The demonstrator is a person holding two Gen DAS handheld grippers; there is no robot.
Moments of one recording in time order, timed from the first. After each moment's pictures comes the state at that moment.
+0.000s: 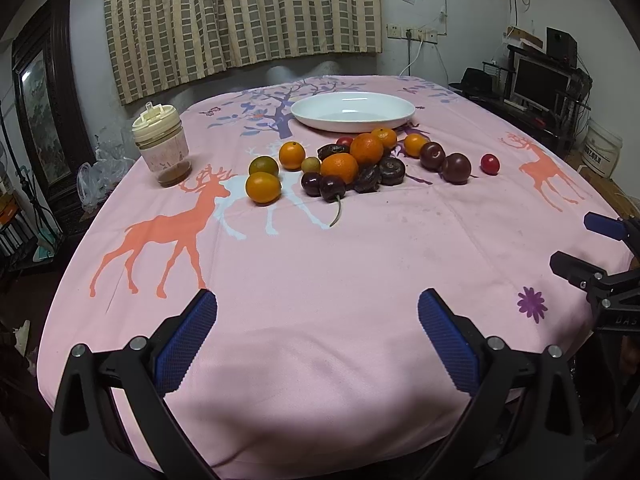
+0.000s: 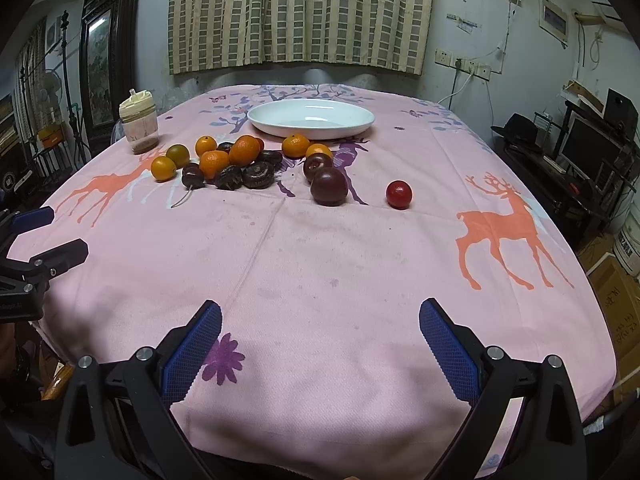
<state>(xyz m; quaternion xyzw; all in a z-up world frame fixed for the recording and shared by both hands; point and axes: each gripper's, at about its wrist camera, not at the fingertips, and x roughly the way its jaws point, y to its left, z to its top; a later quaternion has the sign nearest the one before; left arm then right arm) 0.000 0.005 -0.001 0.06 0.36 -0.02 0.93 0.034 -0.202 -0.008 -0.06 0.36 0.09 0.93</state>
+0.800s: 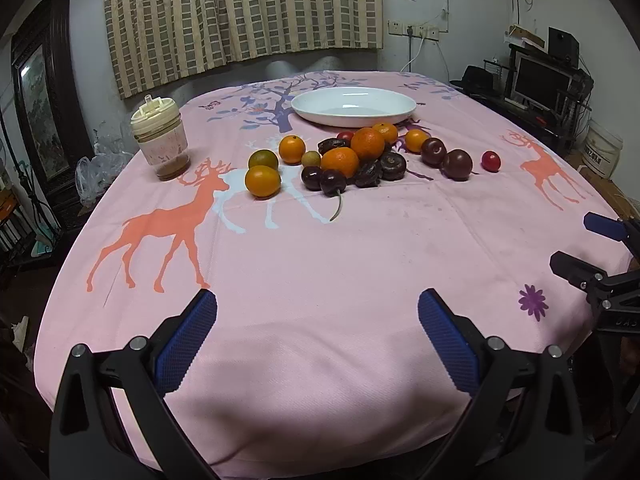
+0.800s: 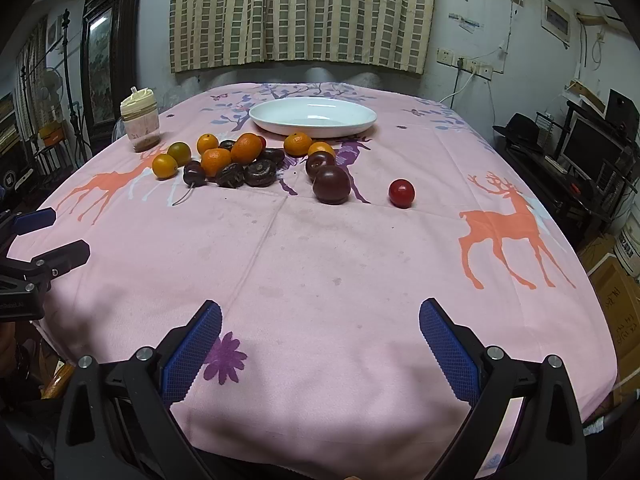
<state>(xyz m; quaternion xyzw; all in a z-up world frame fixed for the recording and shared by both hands) -0.001 0.012 -0.006 0.05 0.37 -0.02 0.93 0.033 -0.200 -0.009 -0.06 0.36 0.09 0.93</state>
